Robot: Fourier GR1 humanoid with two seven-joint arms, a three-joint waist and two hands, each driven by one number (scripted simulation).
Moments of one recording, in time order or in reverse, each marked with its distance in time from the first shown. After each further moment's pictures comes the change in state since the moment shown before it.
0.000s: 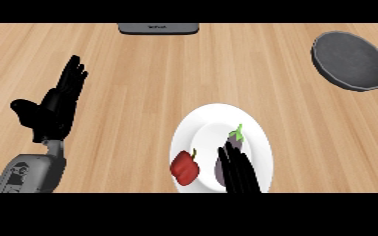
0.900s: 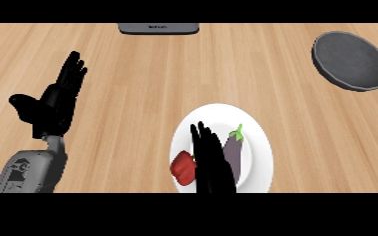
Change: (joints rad) left arm -0.026 -0.039 0.052 -0.002 -0.052 -0.042 0.025; right arm -0.323 0.125 0.015 0.324 -0.150 -0.070 0.168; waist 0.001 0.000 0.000
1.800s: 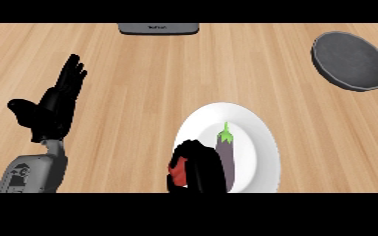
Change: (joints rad) left arm 0.026 -0.046 0.043 -0.029 -0.047 -0.041 0.010; right arm -0.113 0.009 0.026 0.146 -0.008 -0.094 -0.096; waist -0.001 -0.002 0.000
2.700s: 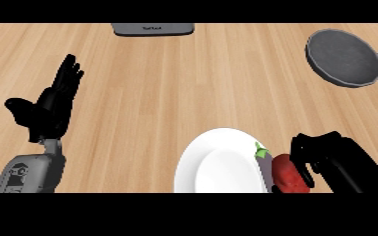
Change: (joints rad) left arm -0.002 0.002 0.021 0.013 -0.005 0.000 -0.002; right arm 0.144 -0.897 -0.339 -0.611 -0.439 0.259 -0.466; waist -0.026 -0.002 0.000
